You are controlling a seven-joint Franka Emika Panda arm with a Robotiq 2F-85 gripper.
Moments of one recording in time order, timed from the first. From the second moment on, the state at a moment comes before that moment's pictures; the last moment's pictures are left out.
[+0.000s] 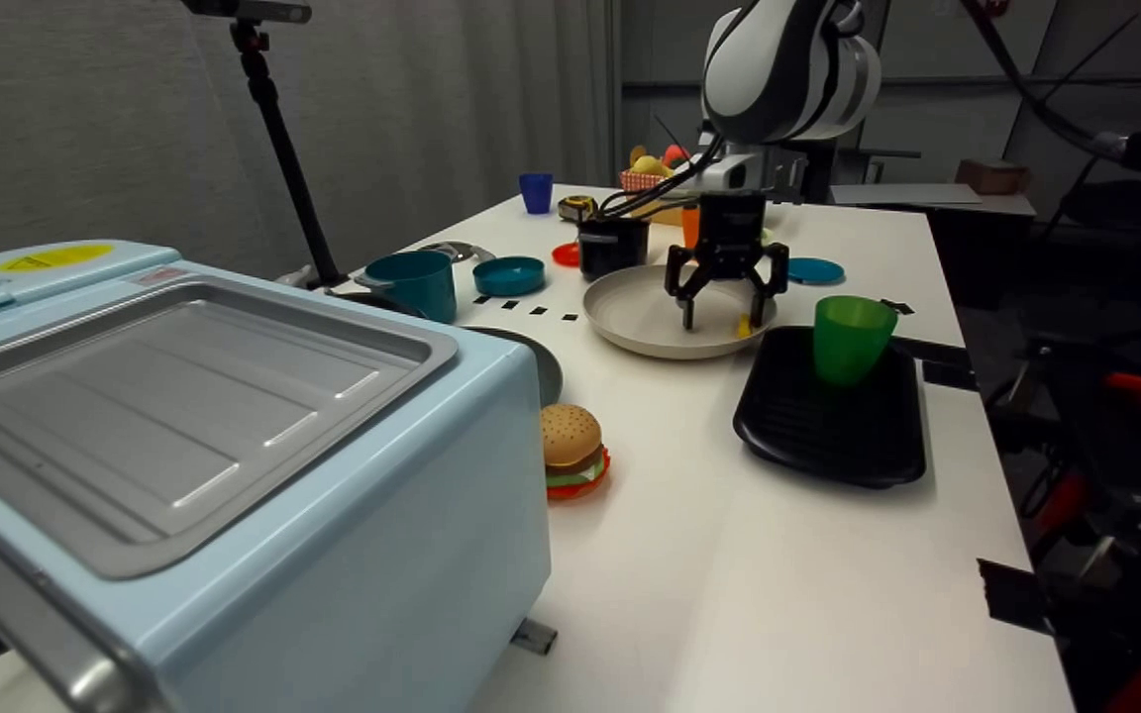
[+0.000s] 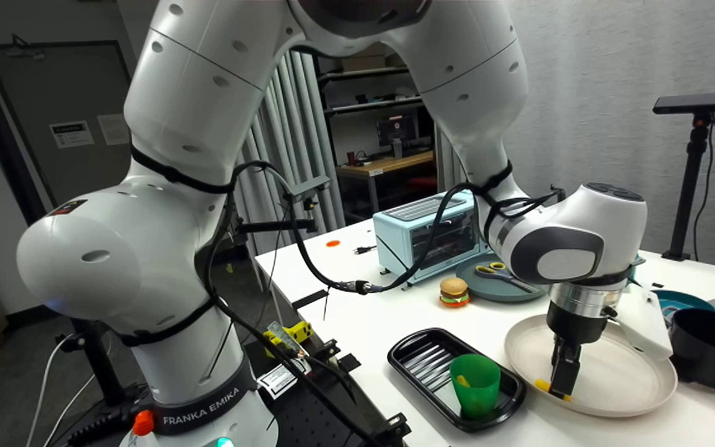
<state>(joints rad) -0.40 0.65 0.08 -2.10 0.15 2.66 -2.57</state>
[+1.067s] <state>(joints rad) -0.40 0.64 0.08 -2.08 0.14 2.66 -2.57</state>
